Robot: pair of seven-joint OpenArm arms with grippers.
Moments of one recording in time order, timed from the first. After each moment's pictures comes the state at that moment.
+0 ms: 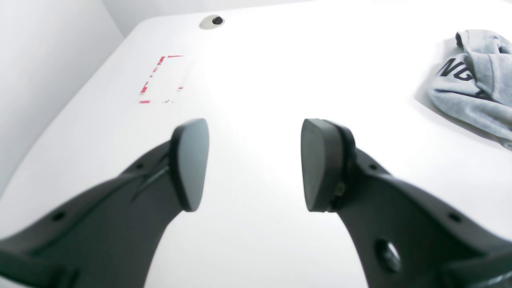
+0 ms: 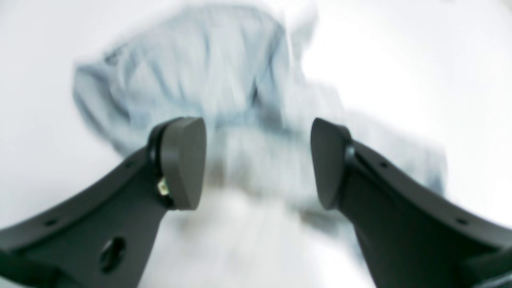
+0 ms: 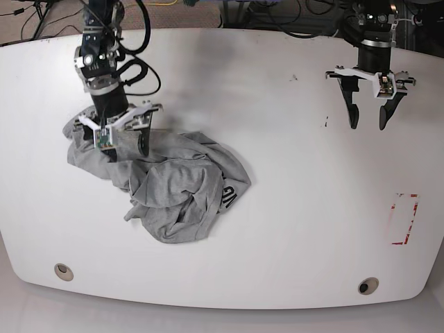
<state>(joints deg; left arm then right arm) 36.4 -5.5 -17.3 113.3 -4.7 -10.0 -3.1 -19.0 7.6 11.3 111.0 9.5 14.9 -25.2</state>
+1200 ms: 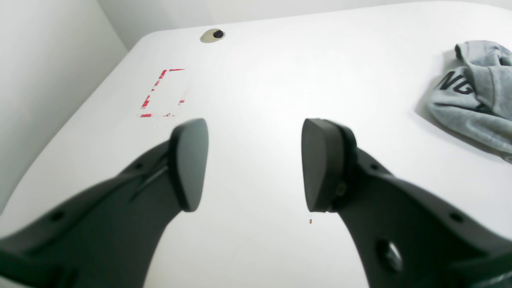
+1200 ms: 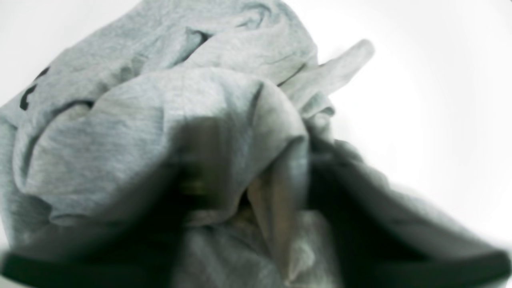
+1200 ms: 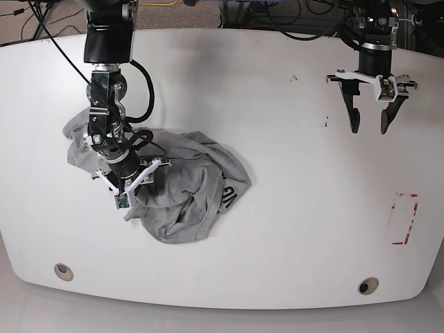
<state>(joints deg) 35.7 -5.5 -17.4 113.3 -4.6 -10.0 -3.7 7.6 9.1 5.2 82.3 9.5 16.8 -33.9</state>
